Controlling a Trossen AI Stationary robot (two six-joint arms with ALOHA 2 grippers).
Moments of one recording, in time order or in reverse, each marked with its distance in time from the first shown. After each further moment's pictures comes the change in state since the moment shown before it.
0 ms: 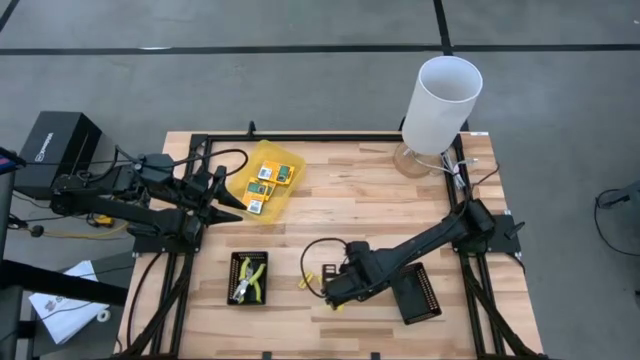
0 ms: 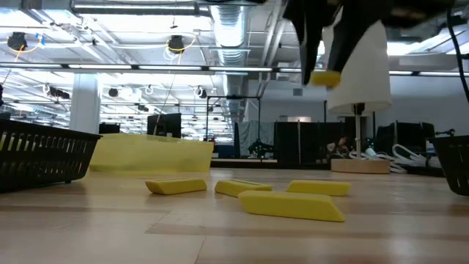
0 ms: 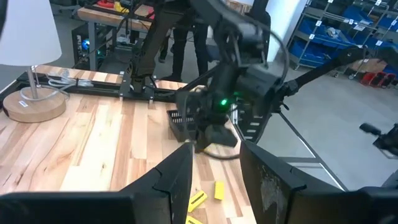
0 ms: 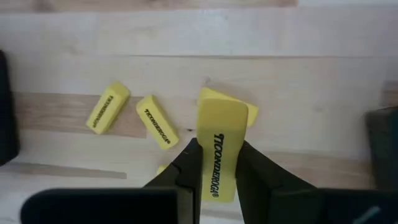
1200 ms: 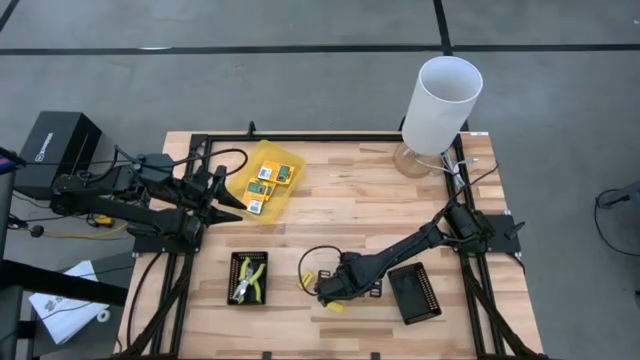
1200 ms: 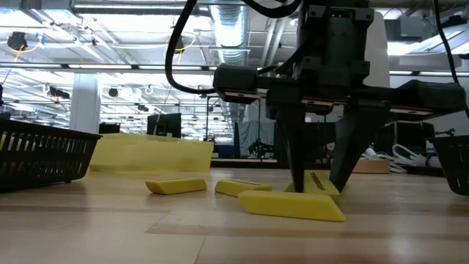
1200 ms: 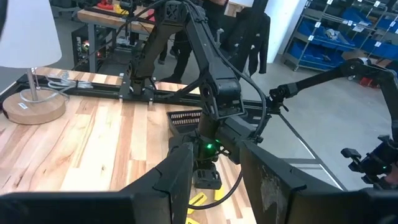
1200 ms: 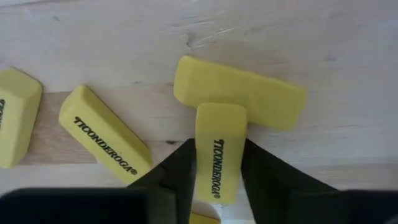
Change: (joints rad) left arm 0.000 -0.001 -0.001 0.007 0.001 0.000; right arm -0.043 0.129 -0.222 0.366 -0.188 0.077
